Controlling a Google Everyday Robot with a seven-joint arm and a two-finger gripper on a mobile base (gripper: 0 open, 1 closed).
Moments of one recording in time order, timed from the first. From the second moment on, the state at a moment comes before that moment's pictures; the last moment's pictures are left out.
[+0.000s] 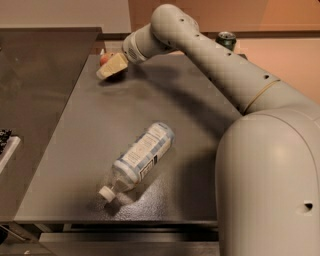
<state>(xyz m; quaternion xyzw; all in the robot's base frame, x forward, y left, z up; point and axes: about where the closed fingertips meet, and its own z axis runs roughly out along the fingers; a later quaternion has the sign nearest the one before) 0.793 0.127 0.870 -0.47 0.74 0.21 0.44</state>
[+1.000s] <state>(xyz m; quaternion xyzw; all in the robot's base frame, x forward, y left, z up) 0.785 0.132 0.859 -0.50 0.73 0.22 0.41</state>
